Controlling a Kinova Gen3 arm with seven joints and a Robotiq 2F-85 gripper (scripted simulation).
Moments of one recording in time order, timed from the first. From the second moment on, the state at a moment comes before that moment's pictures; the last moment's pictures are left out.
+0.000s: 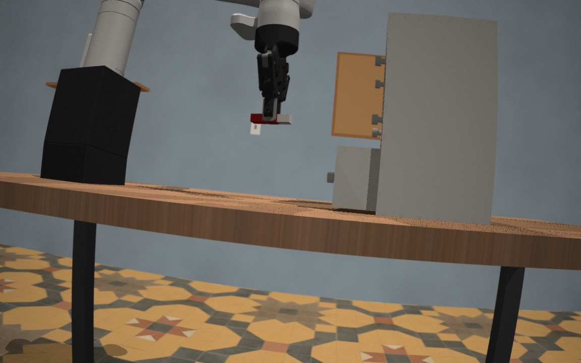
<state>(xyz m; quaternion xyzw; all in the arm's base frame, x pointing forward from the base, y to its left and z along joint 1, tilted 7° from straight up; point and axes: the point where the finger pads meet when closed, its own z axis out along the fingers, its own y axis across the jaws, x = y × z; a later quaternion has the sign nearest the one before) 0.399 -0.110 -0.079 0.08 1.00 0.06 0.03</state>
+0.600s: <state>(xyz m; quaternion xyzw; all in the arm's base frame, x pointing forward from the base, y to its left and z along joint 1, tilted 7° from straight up) 0.399 -0.109 -0.079 0.08 0.99 0.05 0.05</state>
